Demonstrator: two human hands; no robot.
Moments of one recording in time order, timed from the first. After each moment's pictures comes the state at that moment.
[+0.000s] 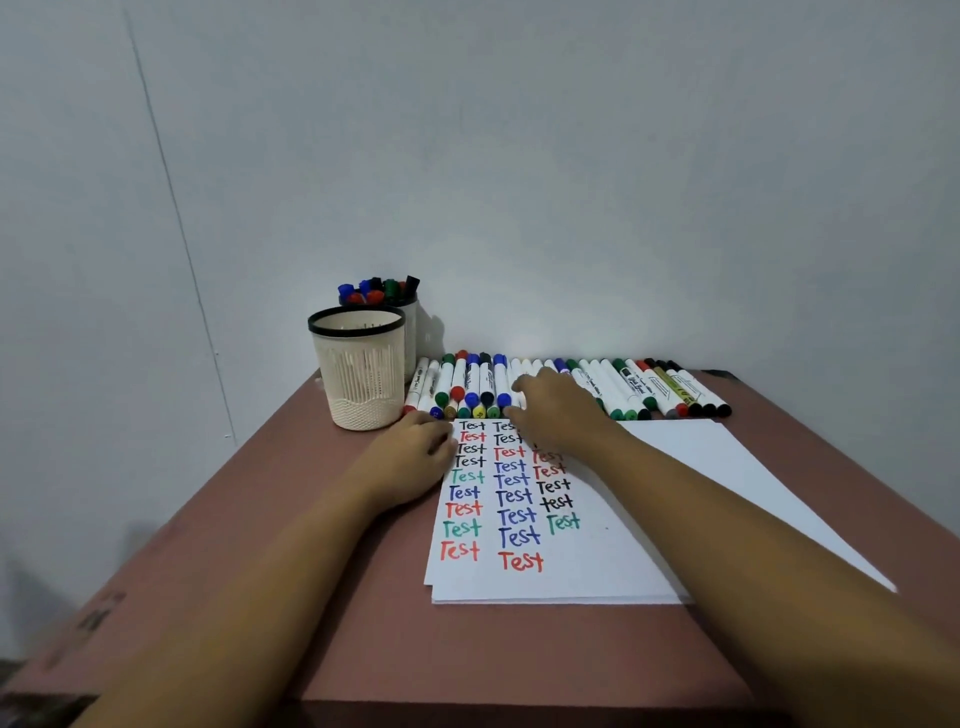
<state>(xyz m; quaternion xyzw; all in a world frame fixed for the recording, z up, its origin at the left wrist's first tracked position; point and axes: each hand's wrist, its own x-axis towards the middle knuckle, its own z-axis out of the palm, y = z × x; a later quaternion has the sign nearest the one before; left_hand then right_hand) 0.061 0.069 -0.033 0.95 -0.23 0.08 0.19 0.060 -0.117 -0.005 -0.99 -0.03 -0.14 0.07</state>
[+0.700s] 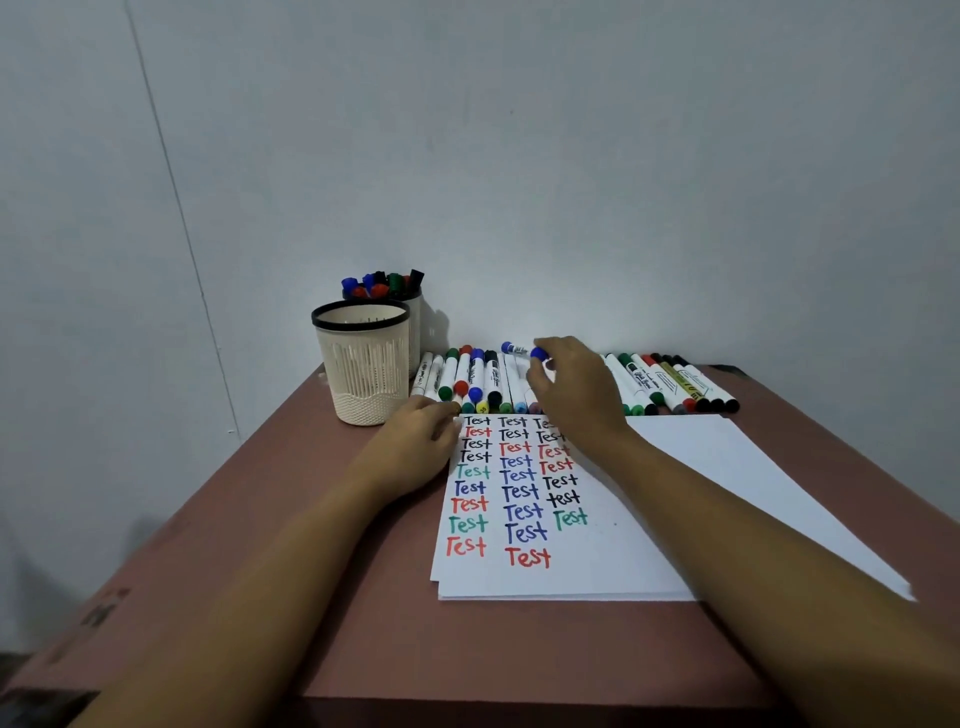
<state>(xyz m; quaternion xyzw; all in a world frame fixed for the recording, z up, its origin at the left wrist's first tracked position) 0.059 0.069 -0.029 0.93 -0.23 0.12 0.25 0.055 -0.118 -0.005 -0.89 -0.04 -0.36 0.26</state>
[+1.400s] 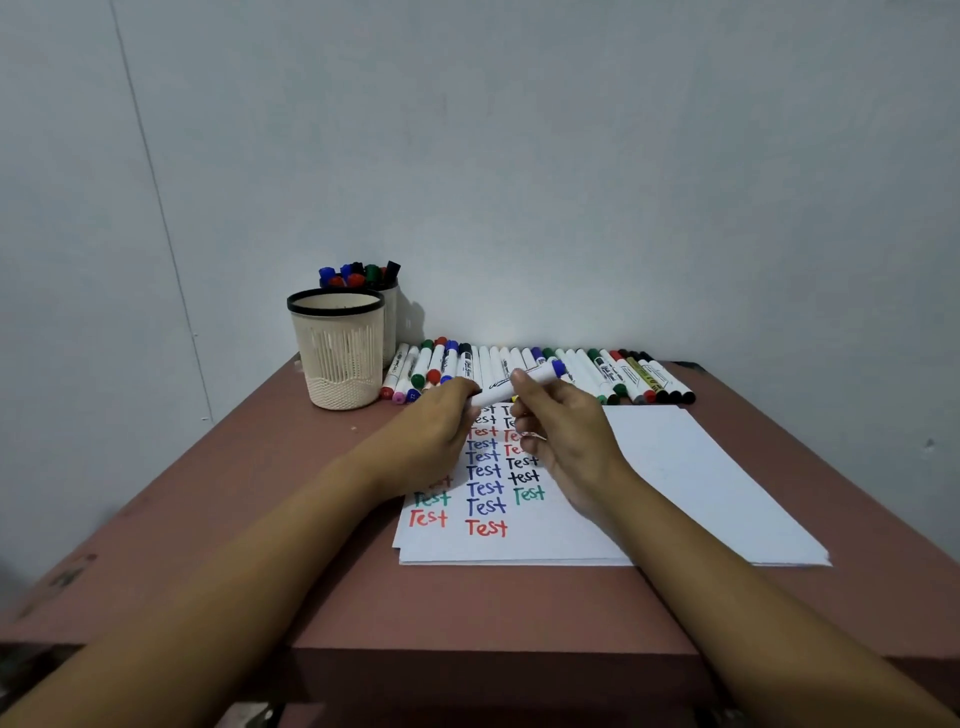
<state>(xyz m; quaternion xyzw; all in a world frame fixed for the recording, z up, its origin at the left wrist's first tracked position) 0.025 0.037 -0.019 0.88 -0.36 0.15 0.26 -0.028 -0.111 -0.007 -0.65 0.00 -0.13 0.75</state>
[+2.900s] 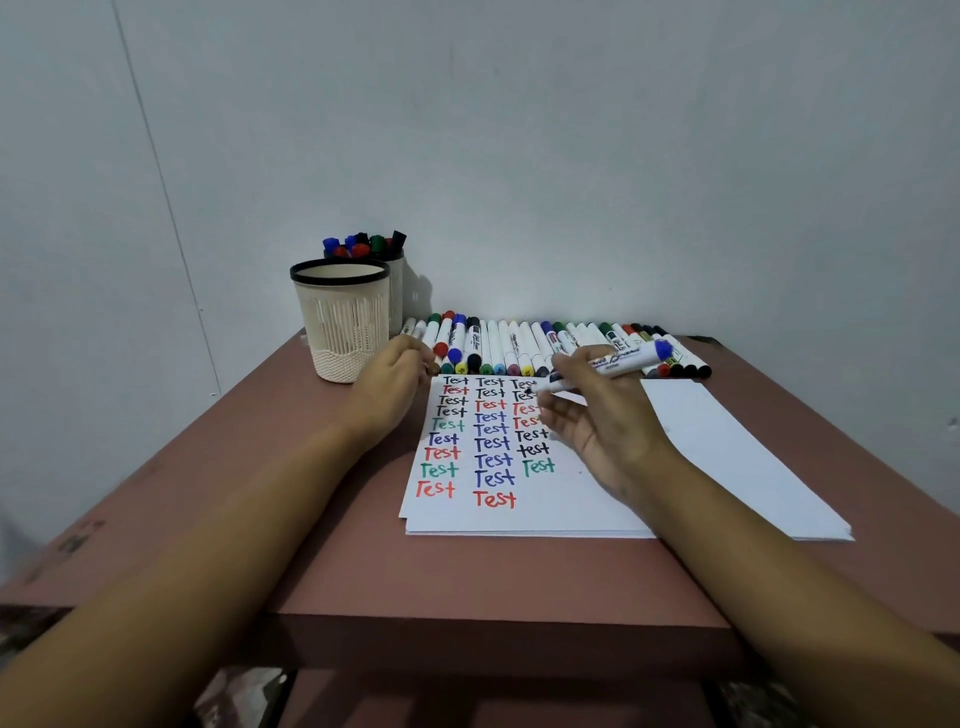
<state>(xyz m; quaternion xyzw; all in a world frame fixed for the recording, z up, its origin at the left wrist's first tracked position) 0.040 0.054 -0.015 0.82 -0.15 0.14 0.54 -0.039 -0.126 -0.008 -0.55 0.04 -0.12 0.83</state>
